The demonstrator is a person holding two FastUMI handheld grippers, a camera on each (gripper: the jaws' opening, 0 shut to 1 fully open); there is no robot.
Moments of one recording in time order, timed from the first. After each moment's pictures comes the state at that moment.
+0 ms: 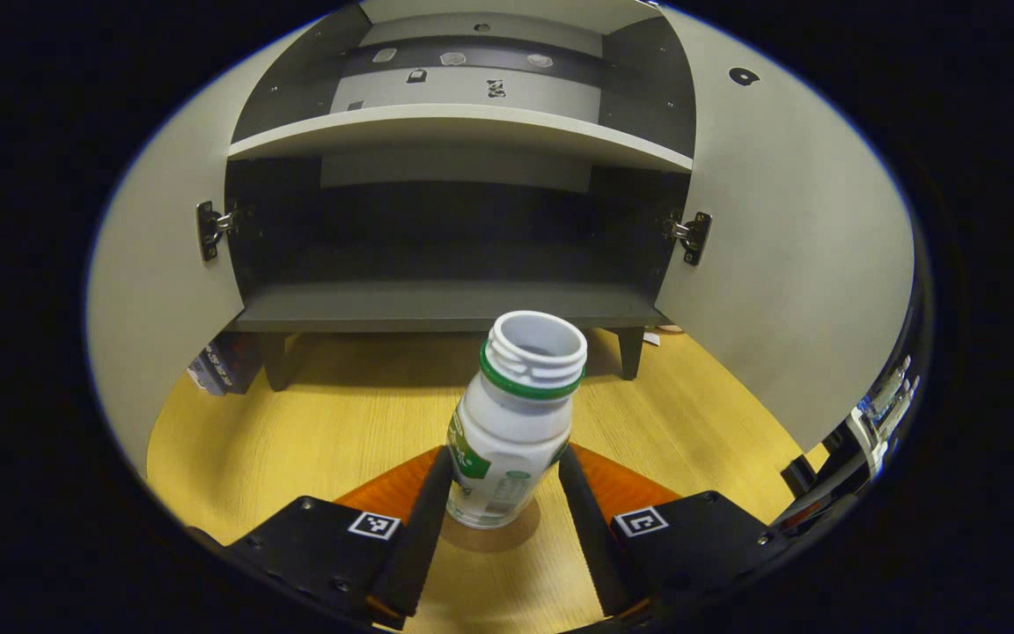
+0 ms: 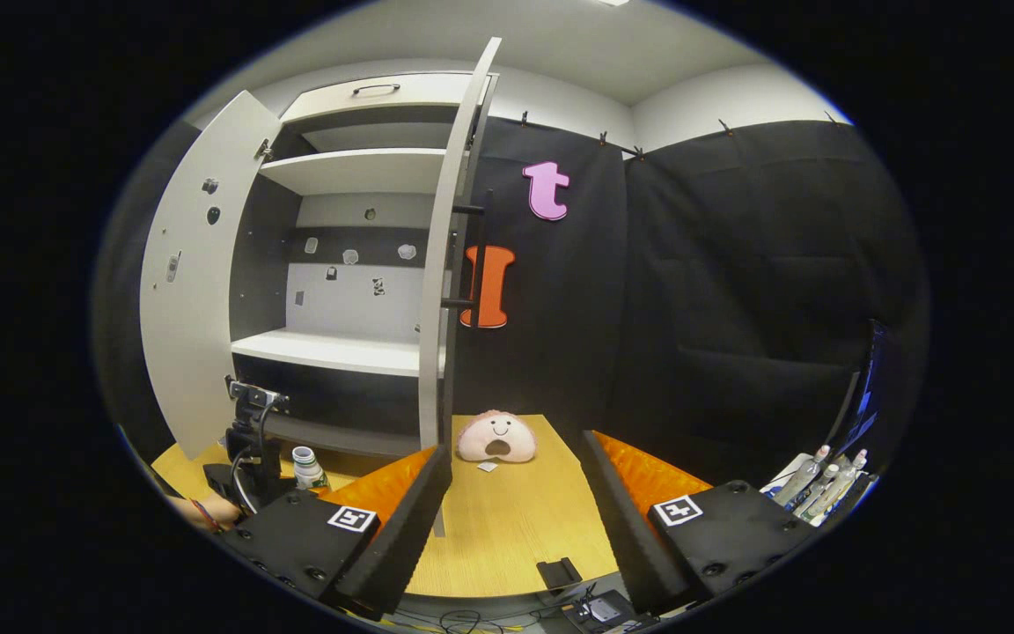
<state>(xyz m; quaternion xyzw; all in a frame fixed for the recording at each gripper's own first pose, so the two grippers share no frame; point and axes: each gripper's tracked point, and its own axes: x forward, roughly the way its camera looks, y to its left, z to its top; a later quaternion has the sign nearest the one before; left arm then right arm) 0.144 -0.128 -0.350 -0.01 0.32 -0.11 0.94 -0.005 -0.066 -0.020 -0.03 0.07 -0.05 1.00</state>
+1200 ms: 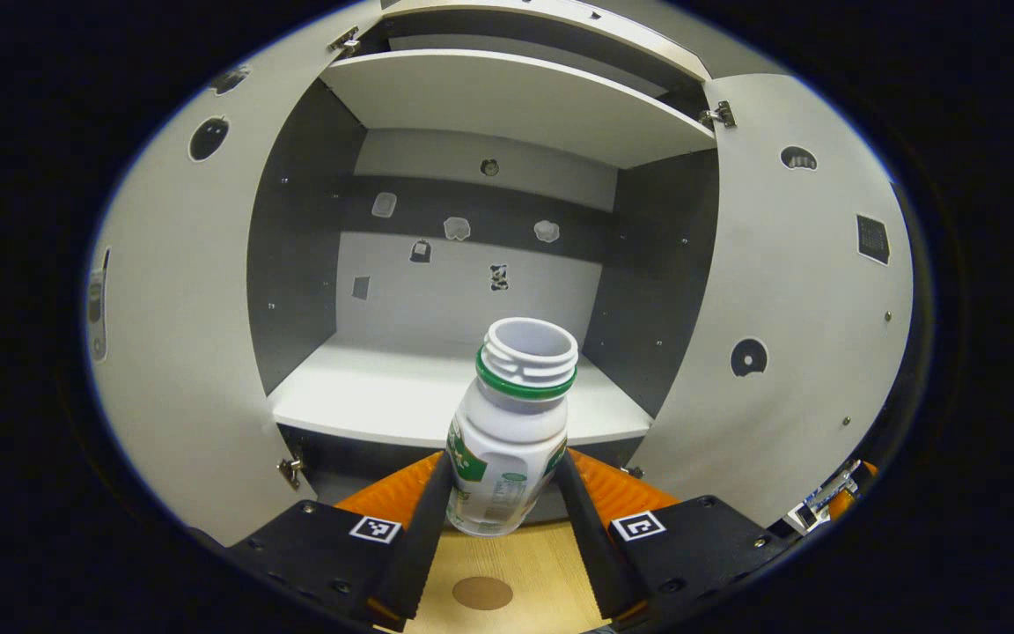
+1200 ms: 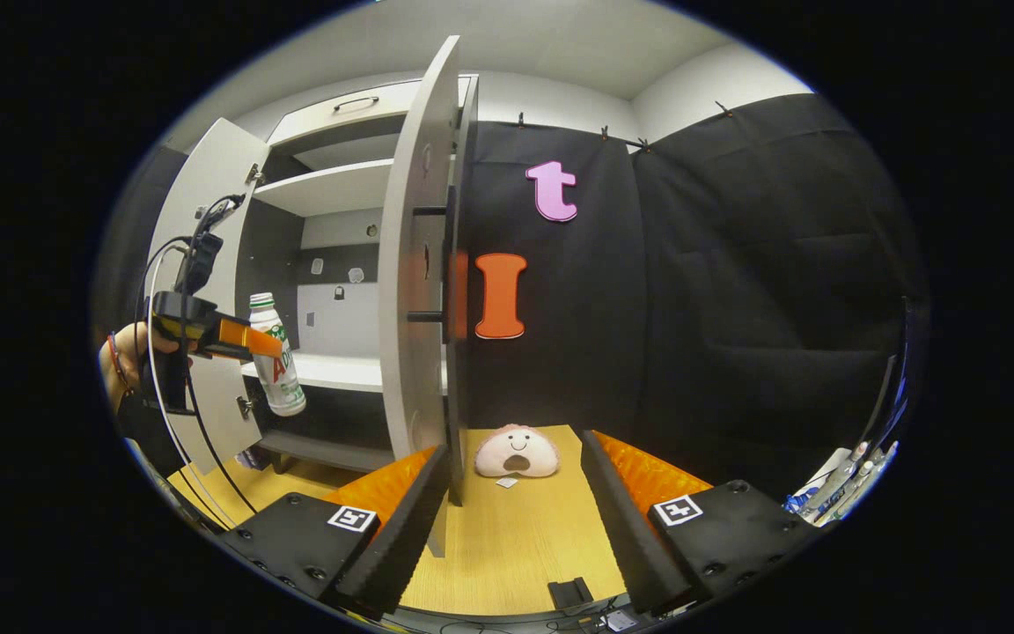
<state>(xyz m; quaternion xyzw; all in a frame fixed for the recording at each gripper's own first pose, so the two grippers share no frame) 0.249 -0.116 -0.051 -0.03 0.18 -0.11 0.98 0.042 -0.101 -0.022 0.00 0.05 0.00 1.00</state>
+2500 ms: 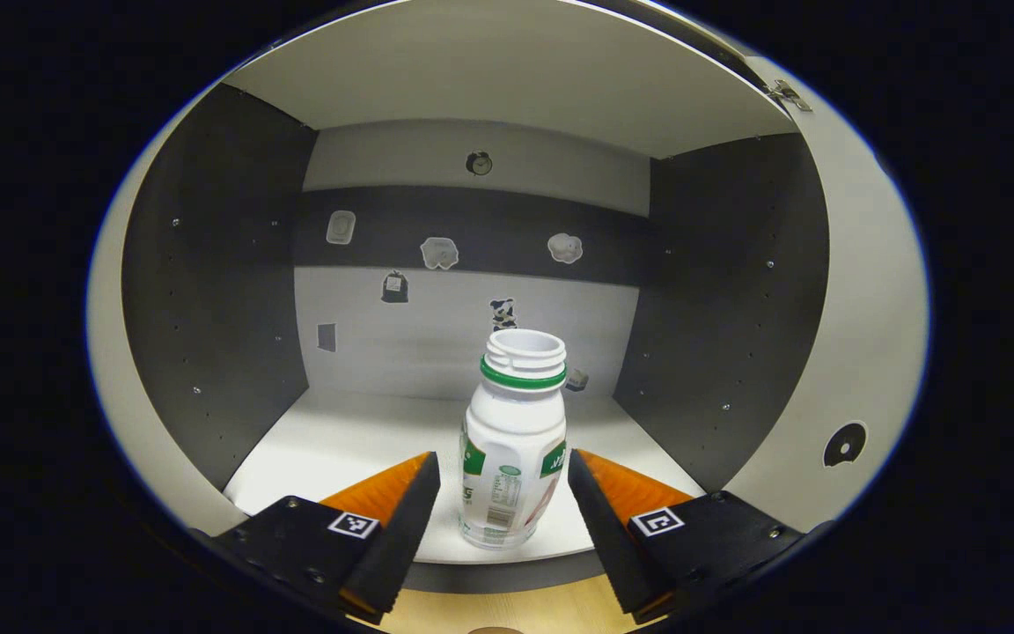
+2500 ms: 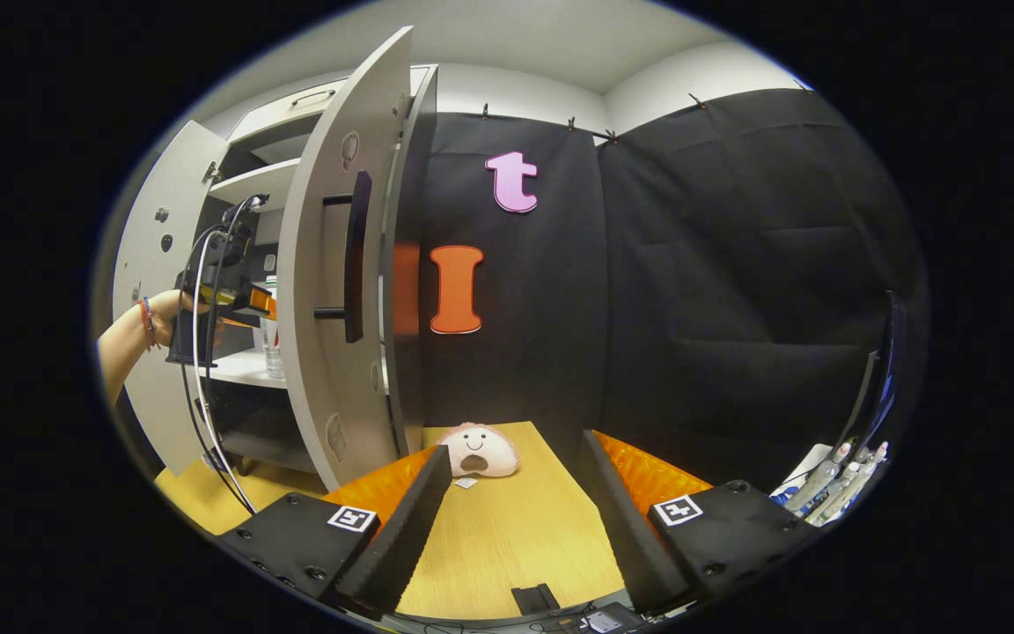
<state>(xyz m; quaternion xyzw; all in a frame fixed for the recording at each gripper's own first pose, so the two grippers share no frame) 0.384 -0.137 -0.047 0.00 0.18 -0.09 0.98 0.065 -0.149 -0.028 0.00 0.06 -0.05 1.00</state>
